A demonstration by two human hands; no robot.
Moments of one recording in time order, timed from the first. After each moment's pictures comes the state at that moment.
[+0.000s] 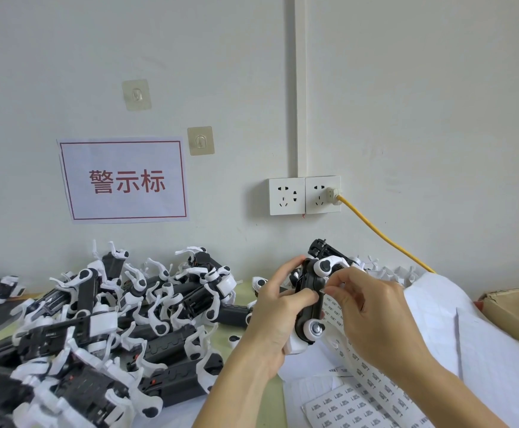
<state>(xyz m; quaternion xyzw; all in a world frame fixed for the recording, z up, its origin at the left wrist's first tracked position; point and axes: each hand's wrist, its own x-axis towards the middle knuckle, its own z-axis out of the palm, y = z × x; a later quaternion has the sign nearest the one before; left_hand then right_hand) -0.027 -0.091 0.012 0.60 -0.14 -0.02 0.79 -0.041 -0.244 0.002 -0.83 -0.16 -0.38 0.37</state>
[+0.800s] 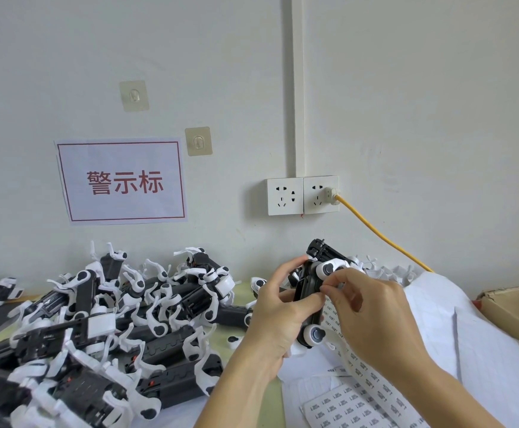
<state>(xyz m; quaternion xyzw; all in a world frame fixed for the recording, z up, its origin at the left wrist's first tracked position) -0.028 -0.093 0.007 0.65 -0.15 0.02 0.74 -0.050 -0.241 0.008 -0.84 -0.14 -0.40 0.33</state>
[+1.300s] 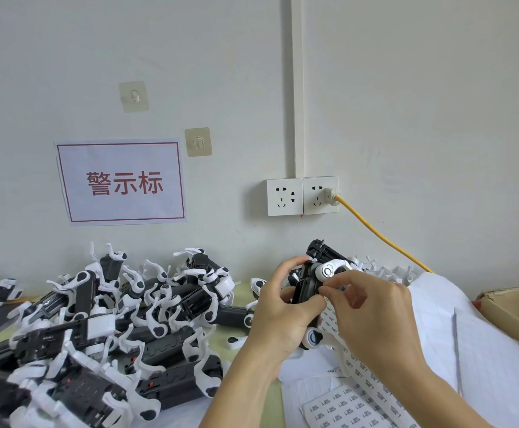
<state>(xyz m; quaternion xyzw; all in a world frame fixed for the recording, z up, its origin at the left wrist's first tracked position) -0.028 -0.099 0.008 0.67 -0.16 0.04 0.73 -0.050 -0.233 0.007 -0.83 -0.07 -0.40 0.40</state>
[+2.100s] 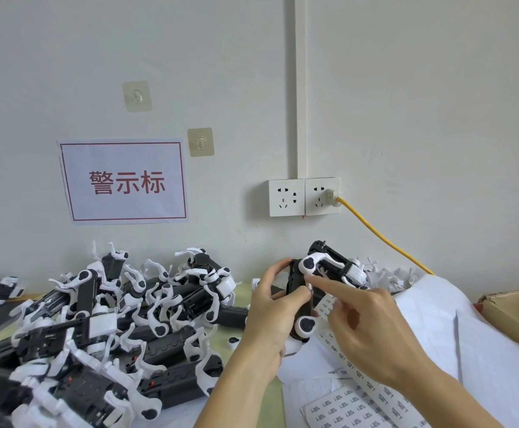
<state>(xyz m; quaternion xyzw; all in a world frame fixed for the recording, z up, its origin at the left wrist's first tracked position) -0.027 -0.092 0.008 0.62 -0.09 0.04 0.78 -0.054 -0.245 0.005 -0.86 -0.23 -0.31 0.33</state>
